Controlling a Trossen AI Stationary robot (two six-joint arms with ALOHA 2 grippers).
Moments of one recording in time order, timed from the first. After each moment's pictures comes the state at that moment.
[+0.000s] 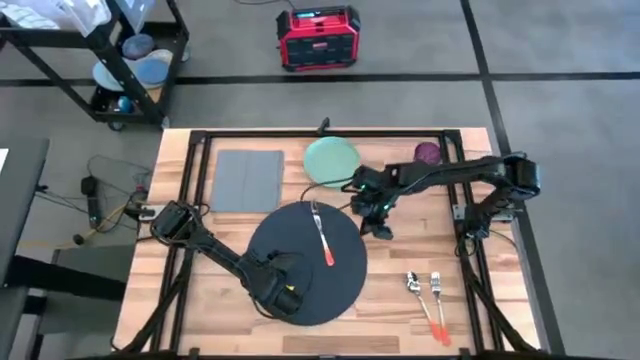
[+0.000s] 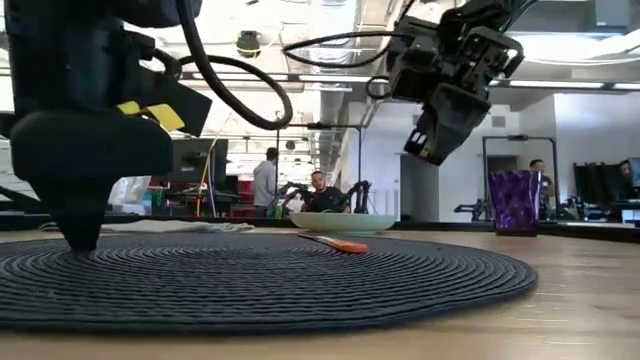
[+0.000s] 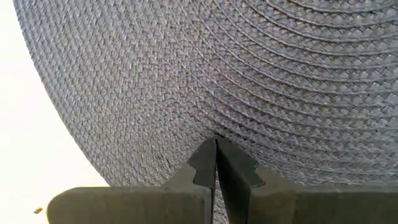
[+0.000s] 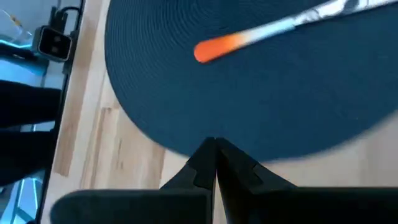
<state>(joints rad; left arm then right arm) -0.55 2.03 1.33 -1.11 -0.27 -1.35 -0.18 1.62 1.00 -0.52 -0.59 -0.12</state>
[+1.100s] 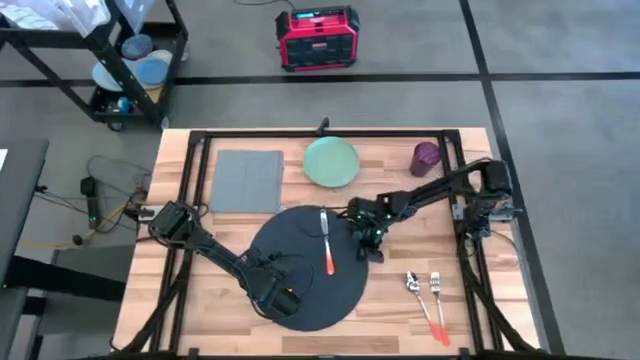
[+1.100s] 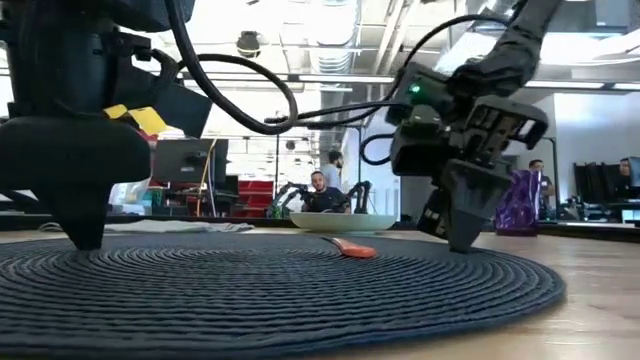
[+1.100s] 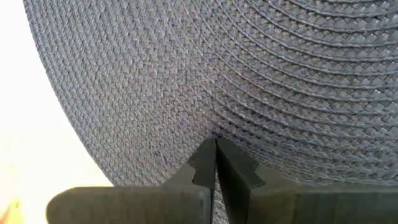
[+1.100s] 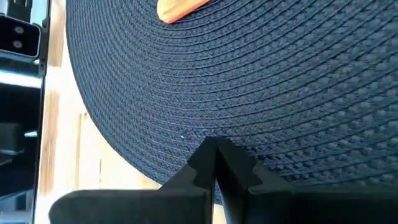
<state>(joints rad) -0.56 2.03 1.33 -1.10 -0.28 -1.24 -0.02 1.84 0.76 -0.10 -0.60 0.18</state>
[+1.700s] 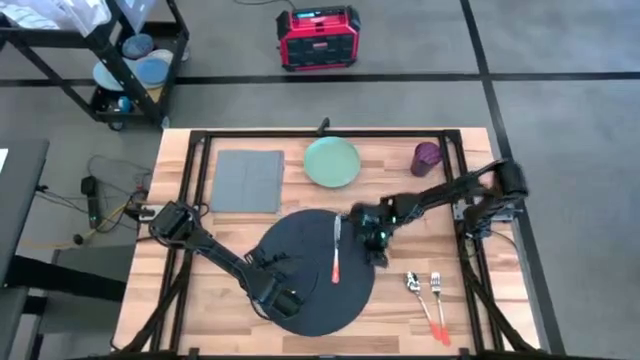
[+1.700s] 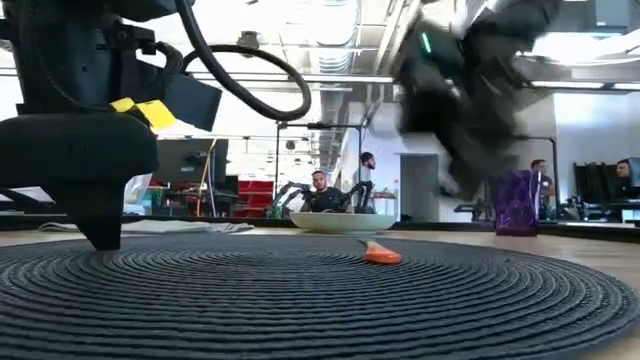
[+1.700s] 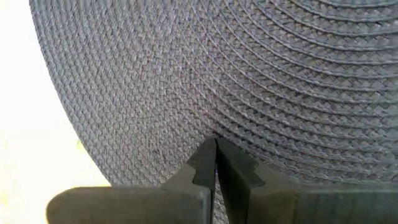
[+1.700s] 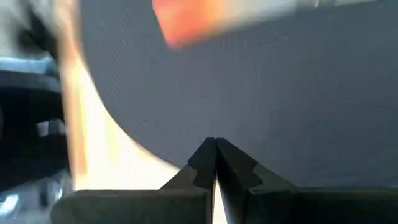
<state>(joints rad) -0.57 2.03 1.33 -1.04 -0.34 -1.19 -0.02 1.61 0.89 -0.28 -0.53 0.27</state>
